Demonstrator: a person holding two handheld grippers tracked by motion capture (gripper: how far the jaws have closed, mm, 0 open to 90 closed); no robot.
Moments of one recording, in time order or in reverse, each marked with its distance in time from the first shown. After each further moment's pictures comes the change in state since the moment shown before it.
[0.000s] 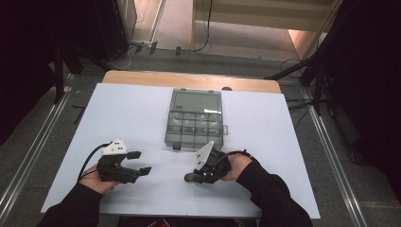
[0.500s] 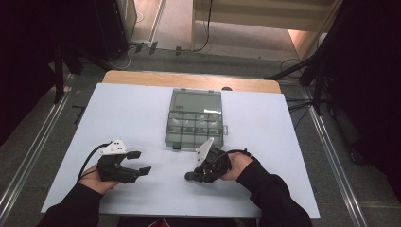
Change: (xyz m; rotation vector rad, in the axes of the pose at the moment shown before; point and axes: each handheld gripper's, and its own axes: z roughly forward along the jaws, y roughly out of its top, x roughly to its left) left arm 0.000 0.000 0.000 -0.001 0.001 -0.001; right arm -0.005 0.000 -0.003 0.008 0.022 0.082
